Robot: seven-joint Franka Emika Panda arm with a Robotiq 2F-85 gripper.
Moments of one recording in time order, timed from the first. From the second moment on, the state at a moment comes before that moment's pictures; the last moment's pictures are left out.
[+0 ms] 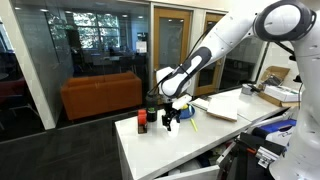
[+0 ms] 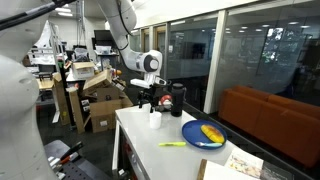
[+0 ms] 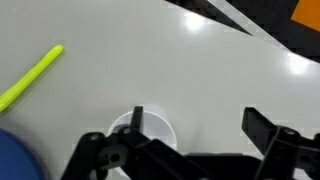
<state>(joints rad) 0.05 0.48 -0.02 -2.01 0.03 2.24 0.11</state>
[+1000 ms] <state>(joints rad) 0.07 0.56 -0.02 -2.05 0.01 2.47 0.11</state>
